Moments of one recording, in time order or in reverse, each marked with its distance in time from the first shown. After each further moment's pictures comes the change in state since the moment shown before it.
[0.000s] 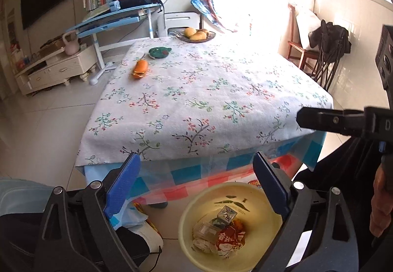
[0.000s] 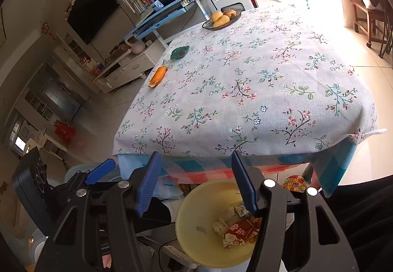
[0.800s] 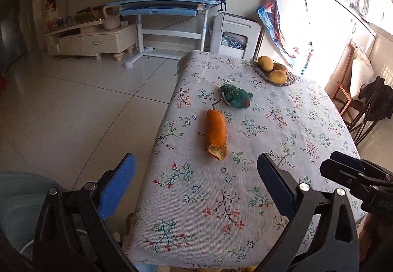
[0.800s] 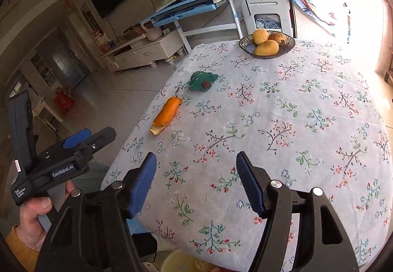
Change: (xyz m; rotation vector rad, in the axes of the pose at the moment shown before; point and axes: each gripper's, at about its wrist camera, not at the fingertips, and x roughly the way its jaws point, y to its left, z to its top) left arm 0.103 0.119 0.139 -0.257 0.055 0.138; right arm 0.110 0.041 0.134 -0.221 0.068 0.004
